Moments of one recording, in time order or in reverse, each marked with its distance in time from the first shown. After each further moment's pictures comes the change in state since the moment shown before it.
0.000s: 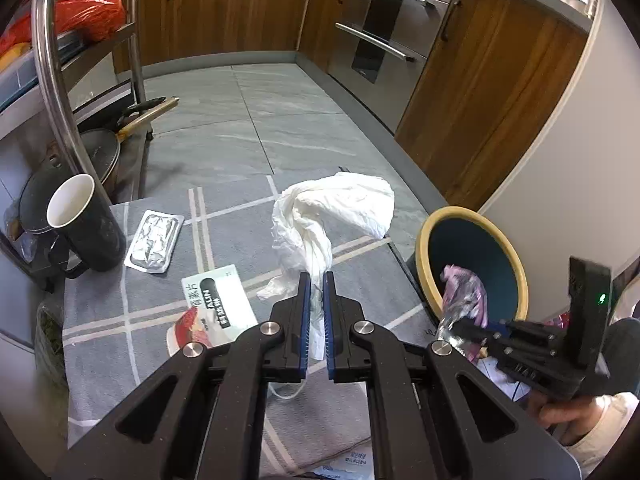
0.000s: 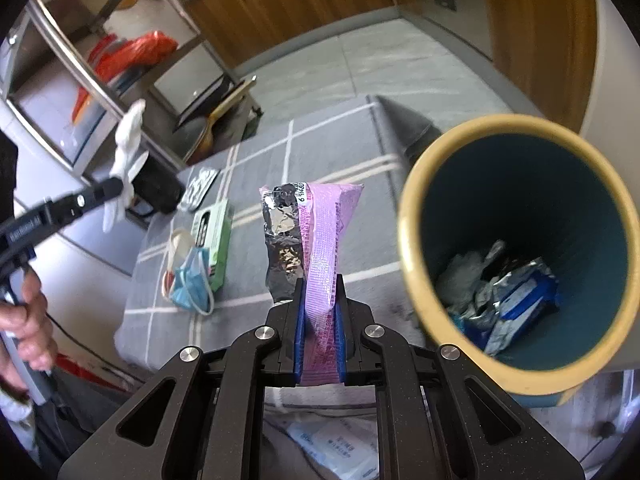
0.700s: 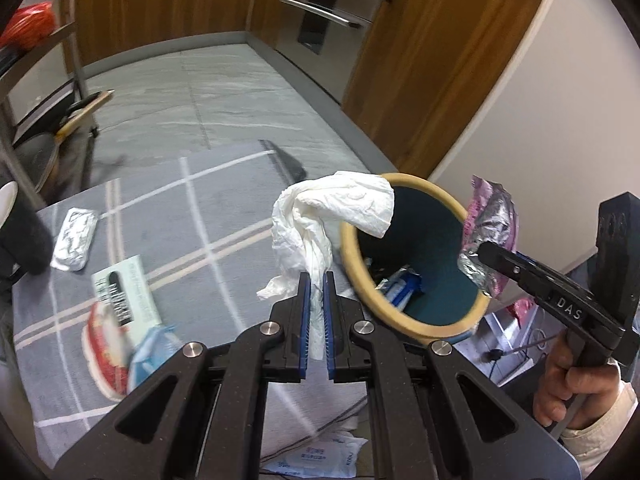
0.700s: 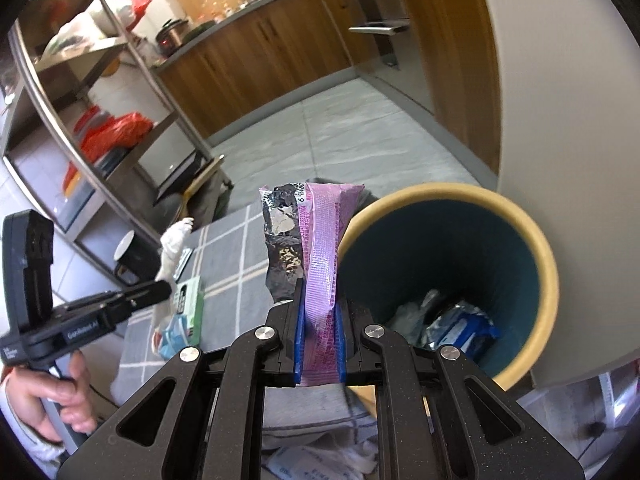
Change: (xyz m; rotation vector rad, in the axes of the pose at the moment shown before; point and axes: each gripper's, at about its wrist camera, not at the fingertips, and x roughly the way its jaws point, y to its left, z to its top) left arm 0.041 -0.086 -0.007 0.079 0.085 -0.126; right arm -0.077 -0.053 0.011 0.086 -0.229 -0.073
